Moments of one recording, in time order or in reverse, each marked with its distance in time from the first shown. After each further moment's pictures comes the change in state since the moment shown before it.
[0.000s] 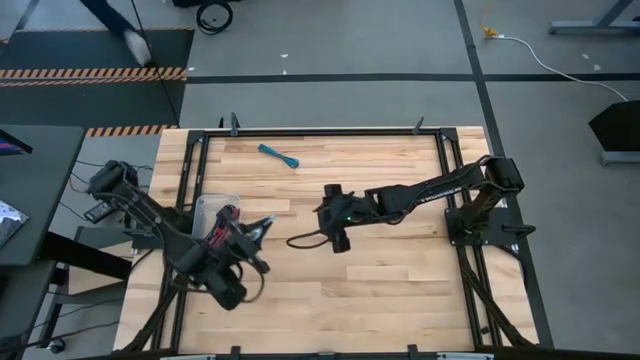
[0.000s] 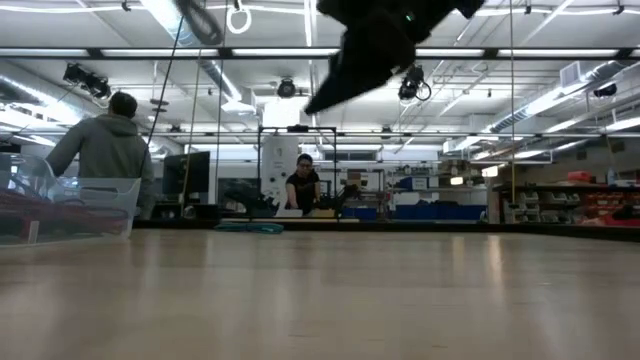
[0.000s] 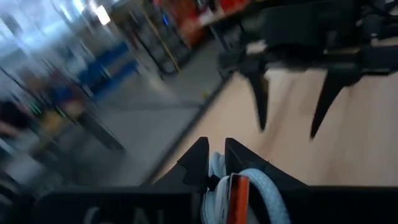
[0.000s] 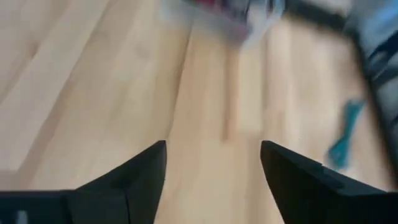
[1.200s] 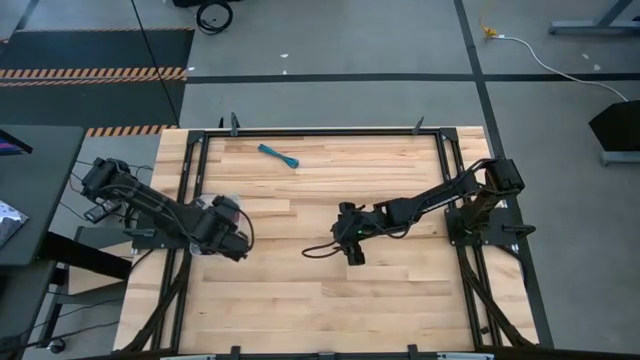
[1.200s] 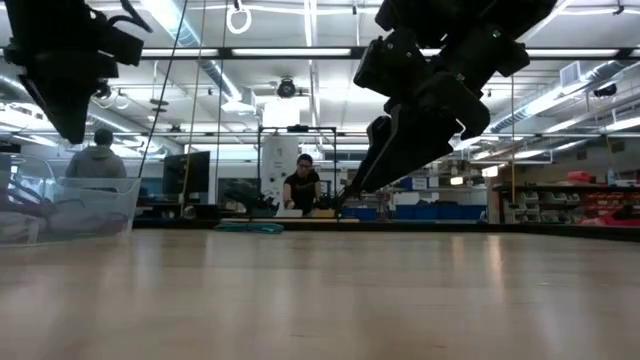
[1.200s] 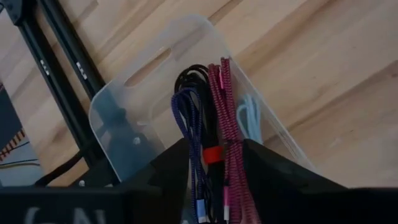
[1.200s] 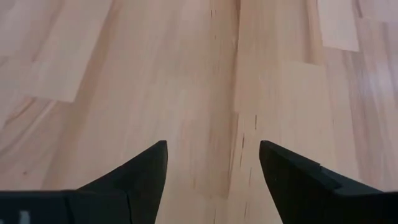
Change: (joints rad) left arm 0.277 -0.085 -0.129 -0.608 0.977 -0.717; right arm 0.027 0.000 -0.292 0.199 -0.112 0.184
